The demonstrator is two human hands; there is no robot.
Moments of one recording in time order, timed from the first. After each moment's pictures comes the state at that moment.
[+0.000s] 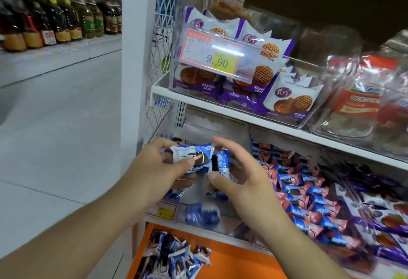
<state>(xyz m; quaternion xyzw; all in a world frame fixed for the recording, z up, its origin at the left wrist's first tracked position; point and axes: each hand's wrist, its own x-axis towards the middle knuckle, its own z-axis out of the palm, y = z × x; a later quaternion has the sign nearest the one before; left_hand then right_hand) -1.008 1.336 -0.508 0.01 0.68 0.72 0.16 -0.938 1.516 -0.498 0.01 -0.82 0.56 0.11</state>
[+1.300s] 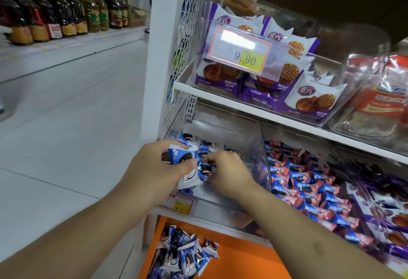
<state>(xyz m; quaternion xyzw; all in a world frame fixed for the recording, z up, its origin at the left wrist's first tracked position) -1.009 1.301 -0.520 0.06 0.78 0.62 0.08 -1.040 1.515 -0.571 0.00 -0.99 0.10 0.01</state>
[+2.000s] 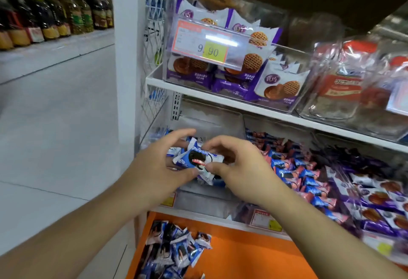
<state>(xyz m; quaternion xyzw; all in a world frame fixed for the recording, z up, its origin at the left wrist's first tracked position) -0.997 1.324 -0.516 0.22 0.79 0.57 0.09 -0.956 1.529 -0.497 0.02 -0.92 0.38 0.08</state>
